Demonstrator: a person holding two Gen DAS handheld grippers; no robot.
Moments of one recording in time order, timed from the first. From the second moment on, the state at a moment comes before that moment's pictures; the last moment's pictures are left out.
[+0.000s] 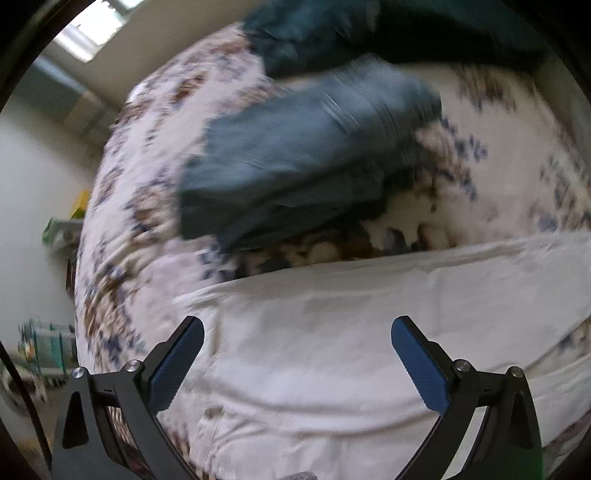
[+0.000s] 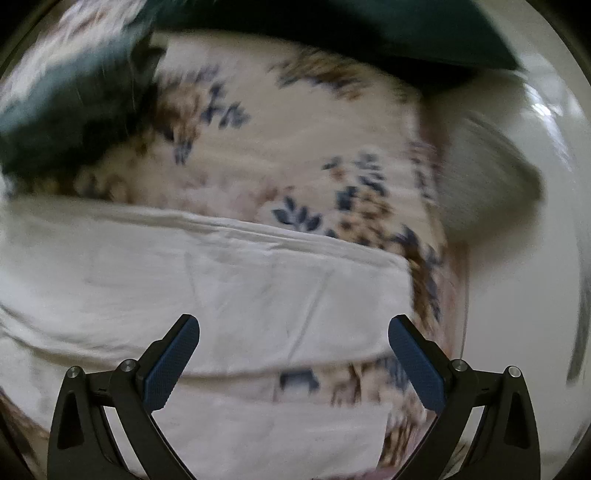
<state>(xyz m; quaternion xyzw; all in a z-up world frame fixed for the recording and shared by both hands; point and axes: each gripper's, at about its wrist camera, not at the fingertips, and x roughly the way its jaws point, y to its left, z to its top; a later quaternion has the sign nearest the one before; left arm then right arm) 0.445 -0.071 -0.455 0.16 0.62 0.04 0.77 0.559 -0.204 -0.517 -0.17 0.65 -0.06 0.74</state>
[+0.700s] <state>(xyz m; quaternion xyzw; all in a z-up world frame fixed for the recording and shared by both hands) 0.510 -0.129 -0.586 0.24 0.70 -0.17 0.66 0.644 -0.178 -0.685 -0.25 0.73 0.15 0.62</state>
